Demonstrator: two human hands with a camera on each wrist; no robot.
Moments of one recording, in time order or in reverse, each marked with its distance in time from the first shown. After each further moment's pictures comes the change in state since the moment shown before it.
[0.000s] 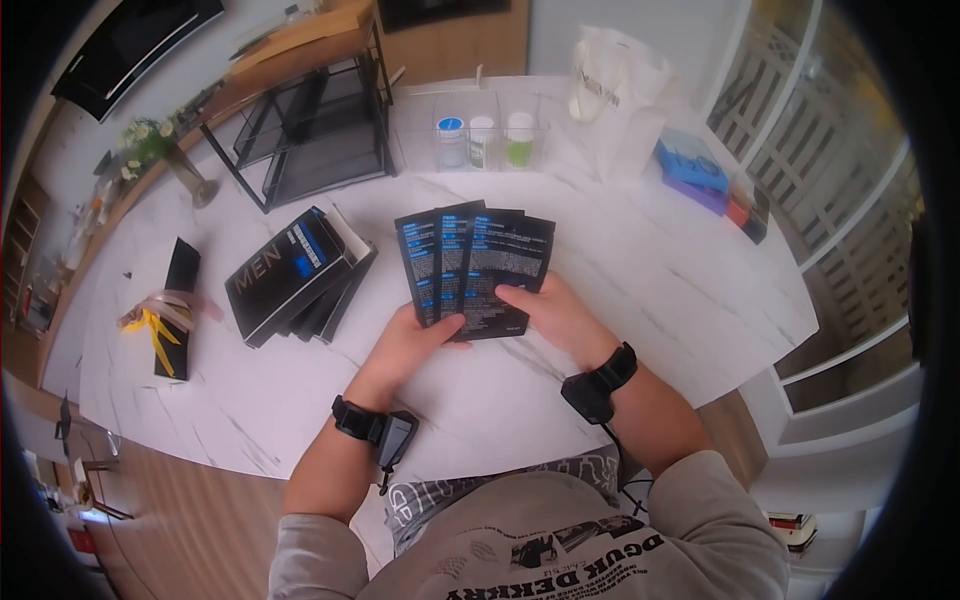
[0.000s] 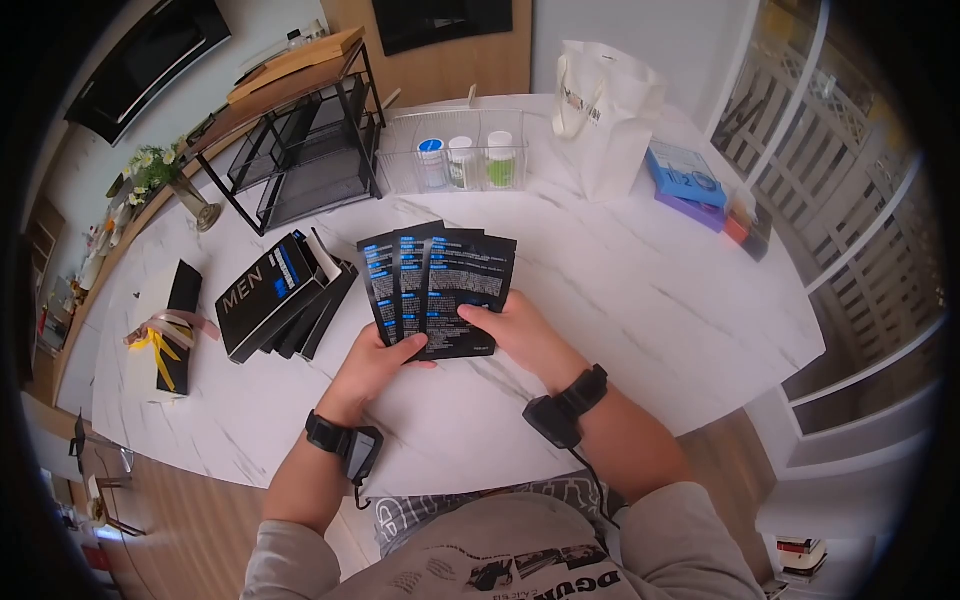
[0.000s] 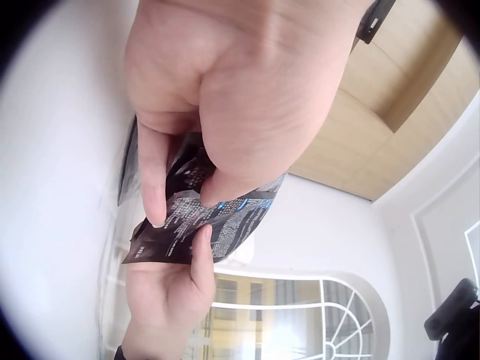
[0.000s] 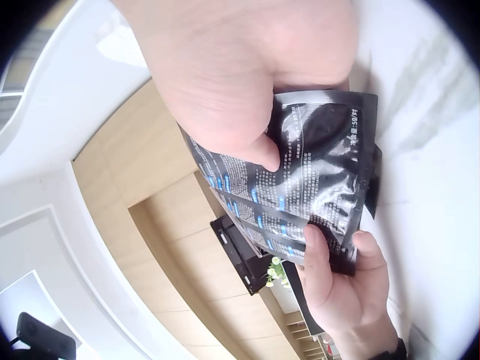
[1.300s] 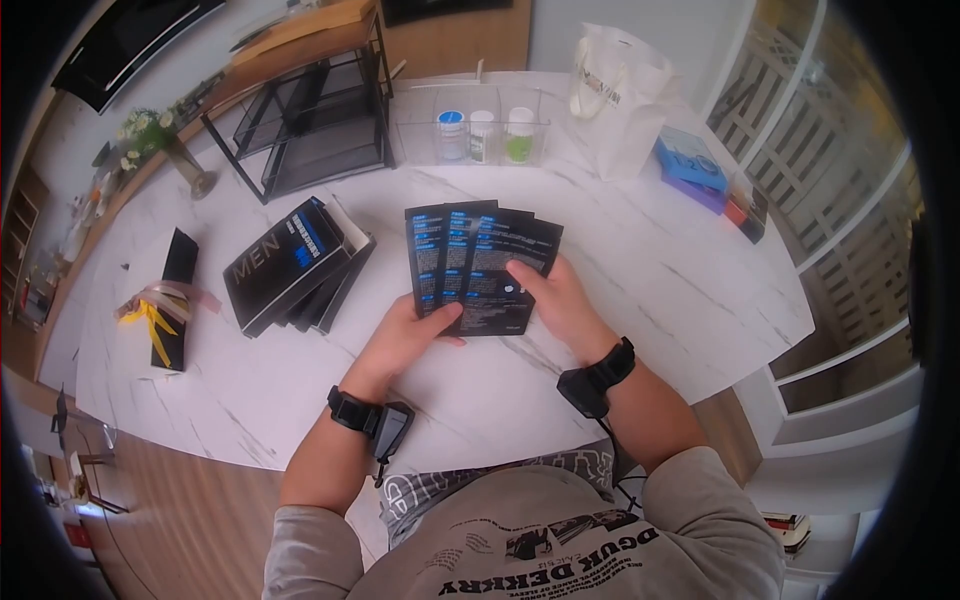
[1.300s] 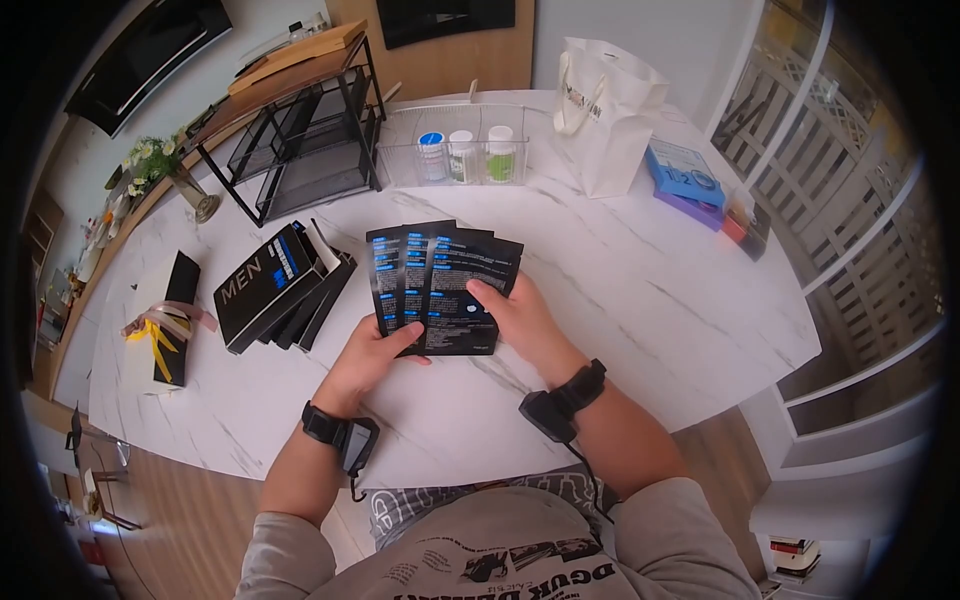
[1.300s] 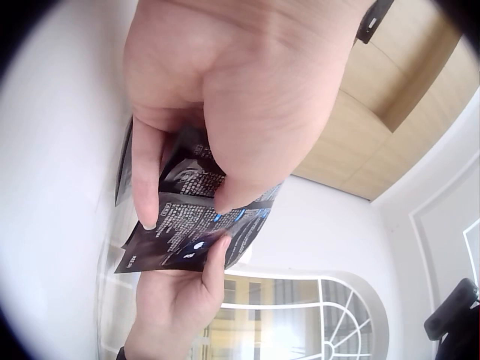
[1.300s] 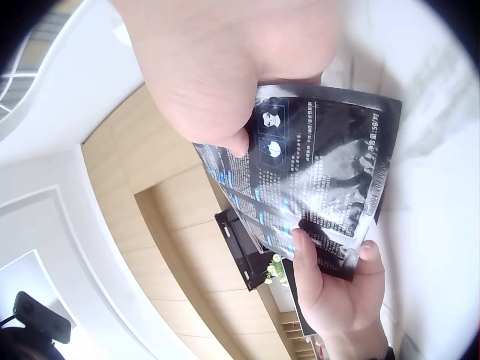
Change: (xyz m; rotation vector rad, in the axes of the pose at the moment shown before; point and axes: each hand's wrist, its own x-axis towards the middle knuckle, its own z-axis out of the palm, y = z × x) left_hand -0.003 0.004 -0.002 0.023 -0.020 -0.035; right_hand -0.003 -0.007 0.003 -0.164 0.117 -0.222
